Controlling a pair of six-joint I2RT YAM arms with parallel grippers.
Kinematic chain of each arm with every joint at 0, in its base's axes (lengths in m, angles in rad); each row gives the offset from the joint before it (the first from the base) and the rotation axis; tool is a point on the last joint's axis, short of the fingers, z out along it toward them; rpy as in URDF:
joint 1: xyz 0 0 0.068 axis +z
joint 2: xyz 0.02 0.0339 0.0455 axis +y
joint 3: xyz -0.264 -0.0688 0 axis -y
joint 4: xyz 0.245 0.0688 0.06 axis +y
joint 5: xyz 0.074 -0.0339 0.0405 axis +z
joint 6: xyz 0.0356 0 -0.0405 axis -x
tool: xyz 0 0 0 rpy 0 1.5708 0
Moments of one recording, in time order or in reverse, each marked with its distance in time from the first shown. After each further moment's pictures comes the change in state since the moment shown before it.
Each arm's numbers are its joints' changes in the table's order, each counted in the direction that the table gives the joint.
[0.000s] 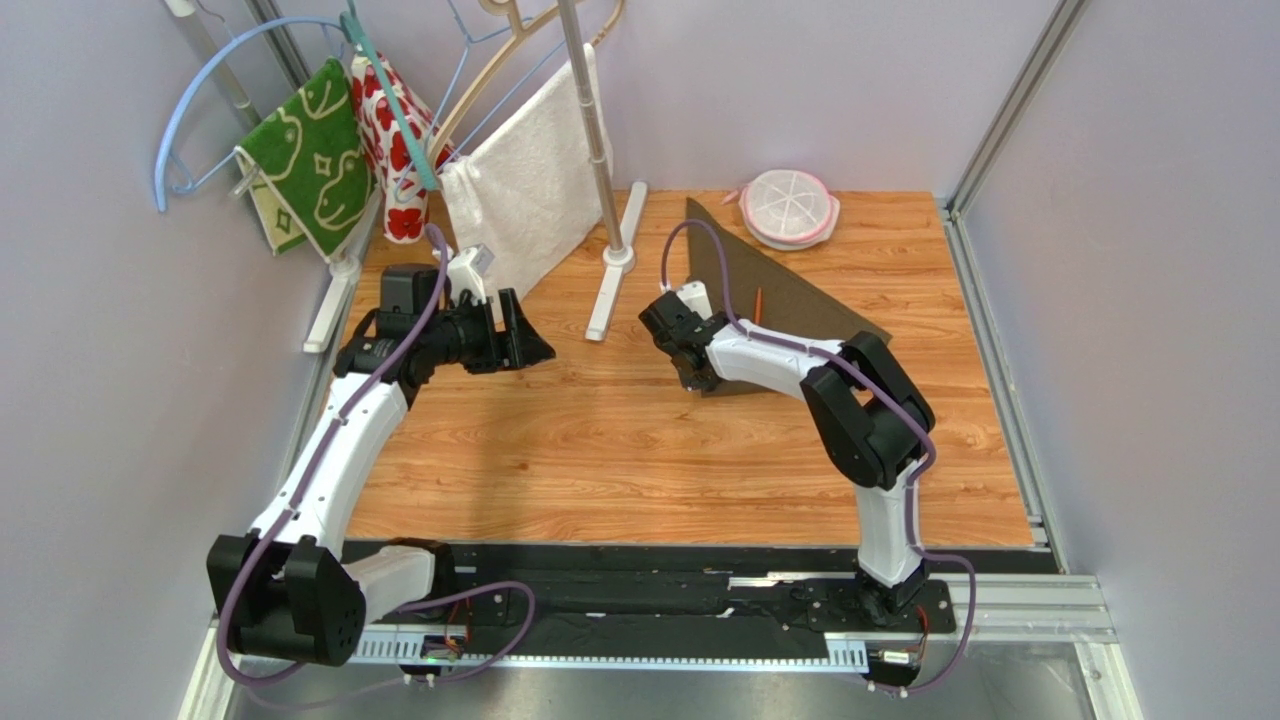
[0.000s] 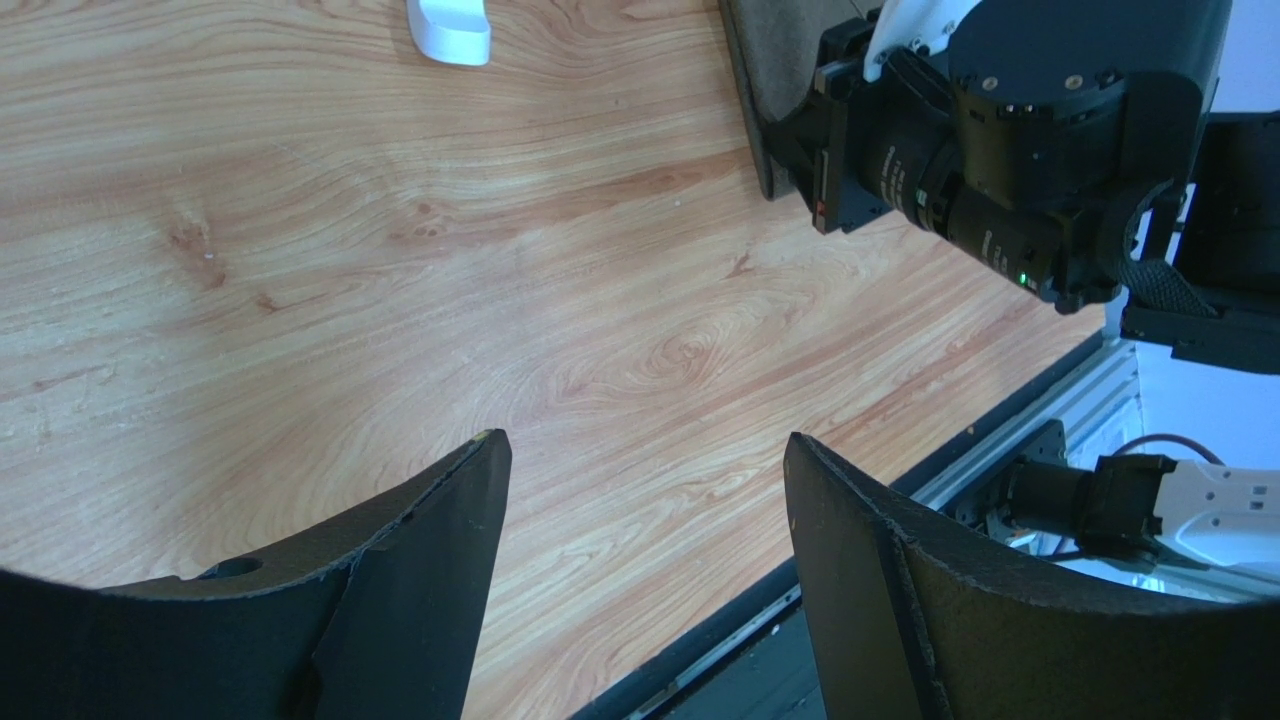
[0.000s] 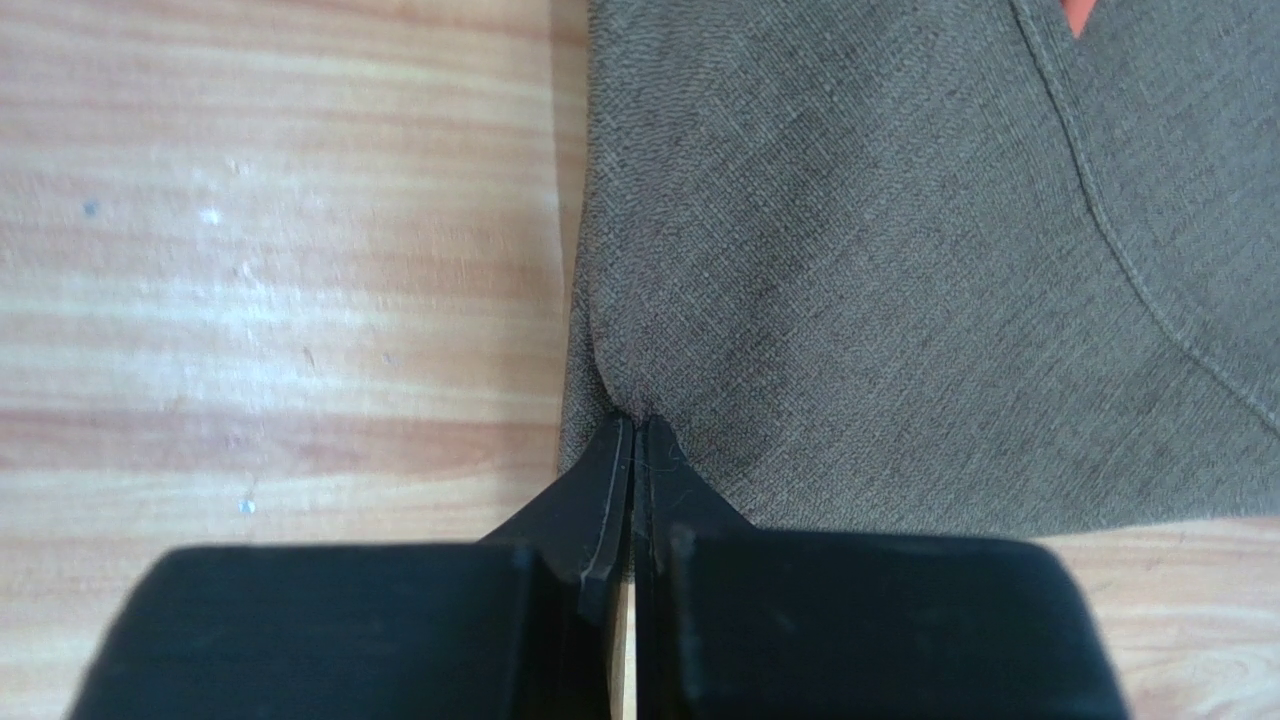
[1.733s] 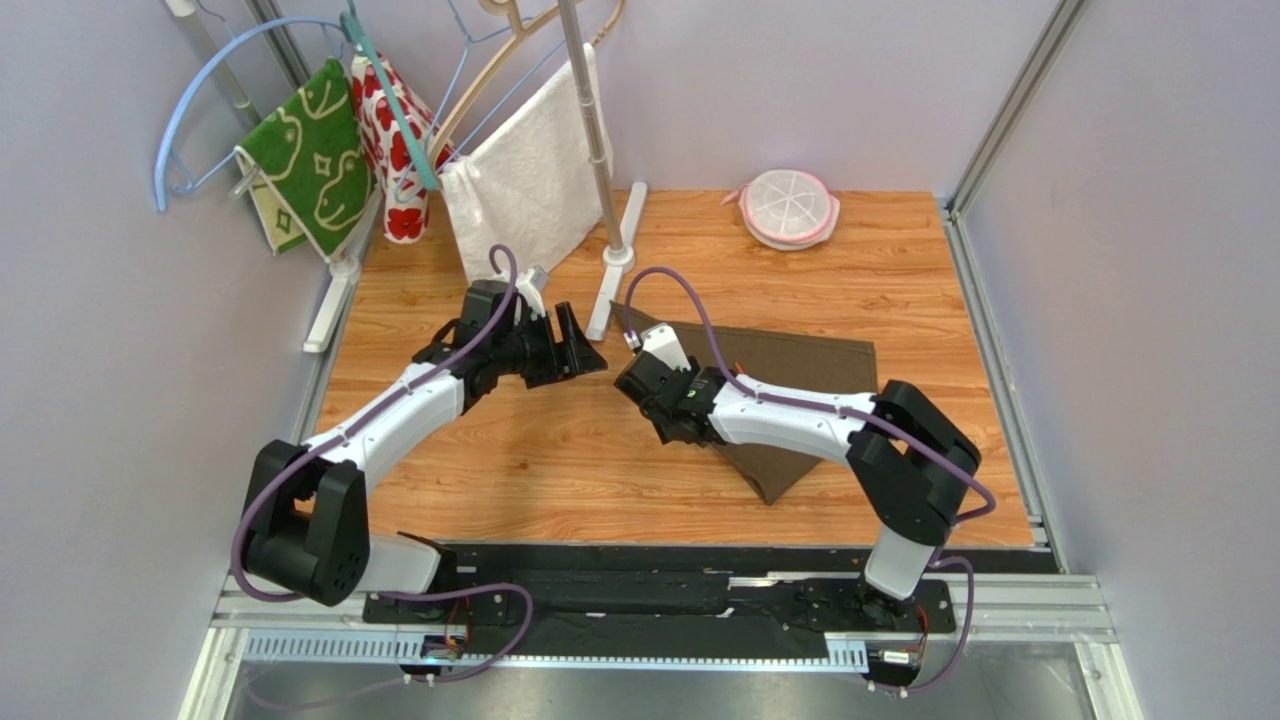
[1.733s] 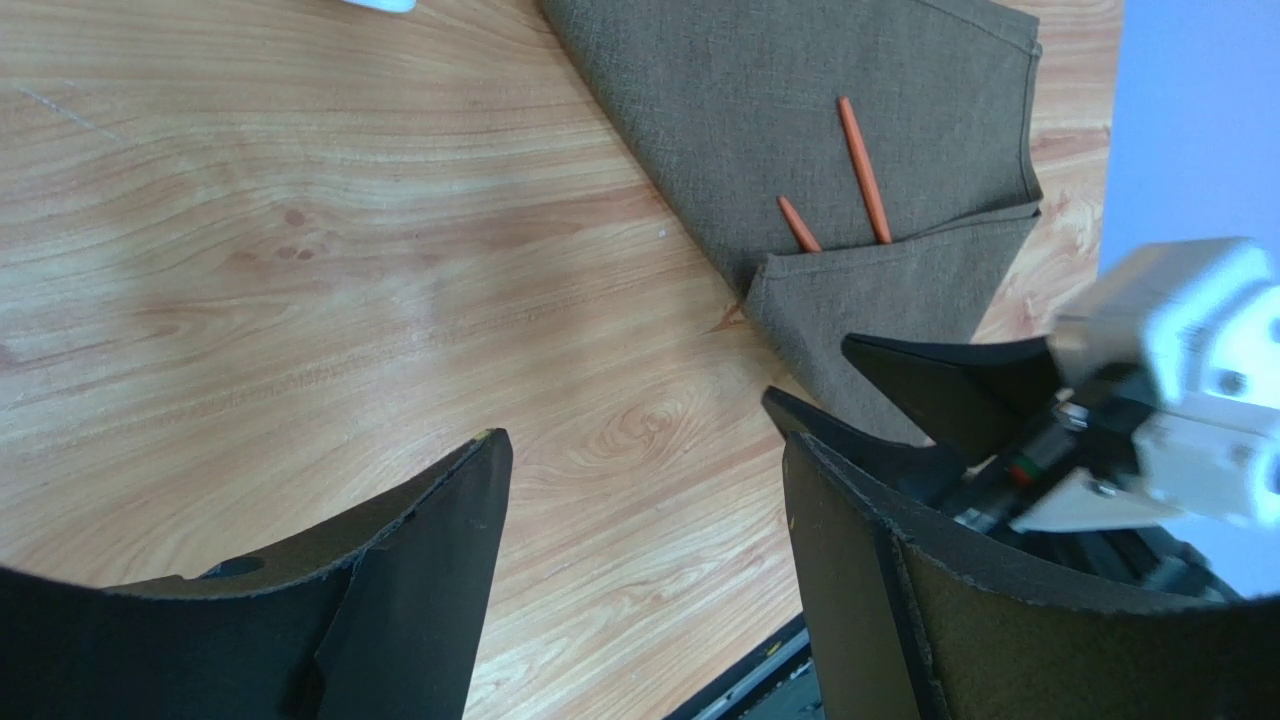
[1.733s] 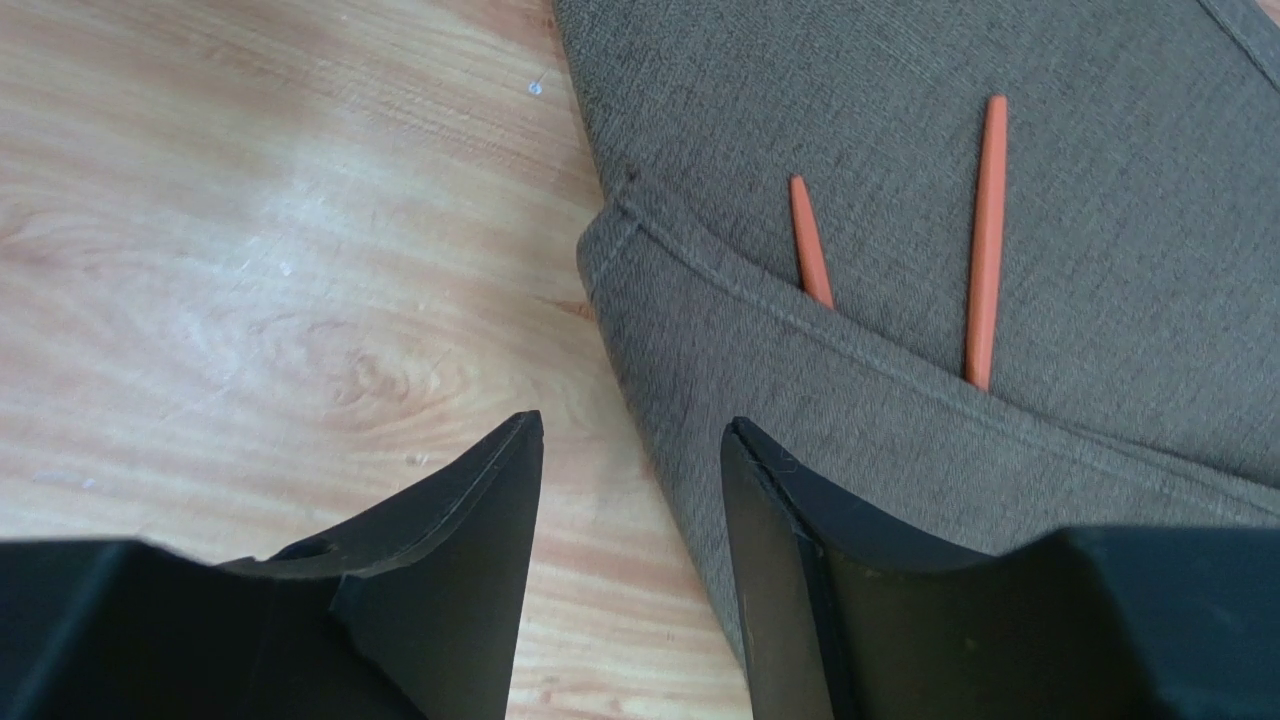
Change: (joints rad) left arm -0.232 0.203 -0.139 -0.359 0.179 0.287; right arm 0.260 -0.267 -0.224 -0.003 -0.037 -0.024
